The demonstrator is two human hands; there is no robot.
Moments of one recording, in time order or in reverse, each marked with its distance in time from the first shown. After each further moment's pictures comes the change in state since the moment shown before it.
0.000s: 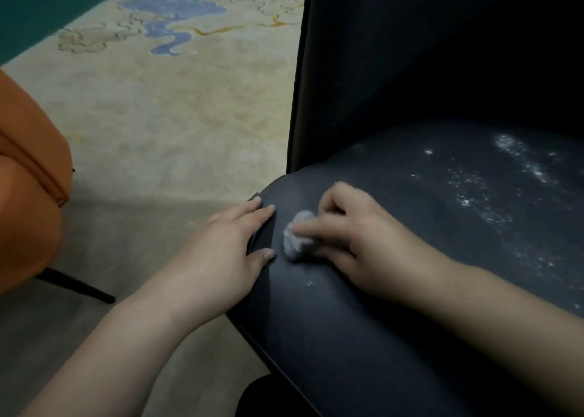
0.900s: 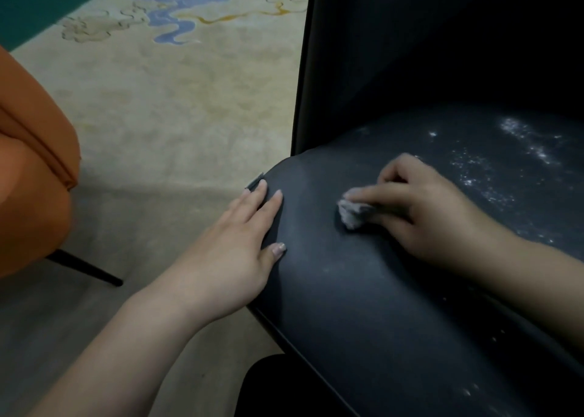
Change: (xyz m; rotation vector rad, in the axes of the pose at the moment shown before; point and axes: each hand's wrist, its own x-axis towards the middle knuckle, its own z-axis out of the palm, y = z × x) left_hand -0.018 0.000 0.015 0.019 -0.072 0.048; right_hand -0.027 0.029 -0.023 -0.052 0.157 0.115
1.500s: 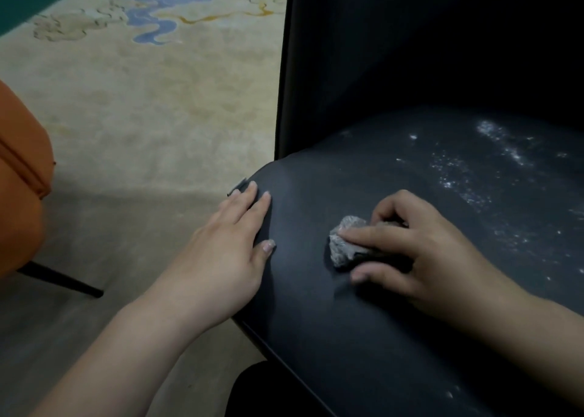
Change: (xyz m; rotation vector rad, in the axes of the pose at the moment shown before) left_hand 0.009 0.005 0.008 -0.021 0.078 -0.020; right_hand -0.042 -0.006 0.002 0.010 -0.031 -0.019
